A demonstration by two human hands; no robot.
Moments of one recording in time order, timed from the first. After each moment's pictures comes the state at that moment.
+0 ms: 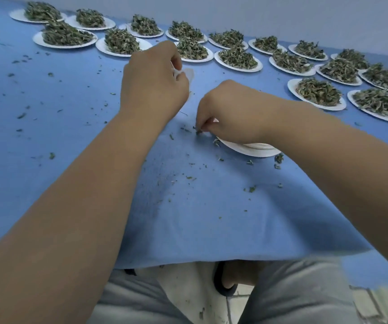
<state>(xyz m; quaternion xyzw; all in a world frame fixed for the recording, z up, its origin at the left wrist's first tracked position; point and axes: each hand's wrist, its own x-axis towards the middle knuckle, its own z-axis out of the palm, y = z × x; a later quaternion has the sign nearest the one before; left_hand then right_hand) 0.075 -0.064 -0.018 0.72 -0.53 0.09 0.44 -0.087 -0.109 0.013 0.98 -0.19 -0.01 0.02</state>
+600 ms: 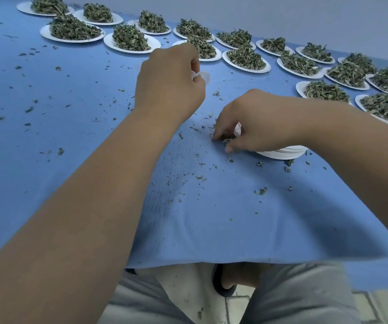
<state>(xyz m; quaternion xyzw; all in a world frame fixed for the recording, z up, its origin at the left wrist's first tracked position) 0.072 -0.067 -0.019 0.71 -0.55 0.10 0.43 -0.103 -0.112 0.015 0.96 -0.25 -0.10 -0.04</state>
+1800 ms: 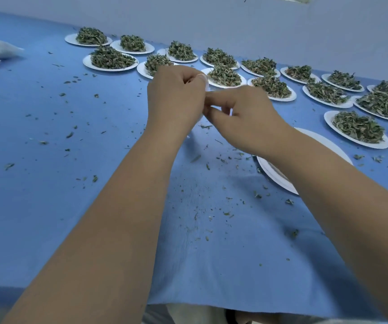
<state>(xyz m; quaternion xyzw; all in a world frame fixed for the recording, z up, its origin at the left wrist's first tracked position) 0.103 -0.062 -0.001 0.67 -0.40 -0.08 0.62 -0.028 -0.111 0.009 0.92 -0.25 0.26 -0.15</state>
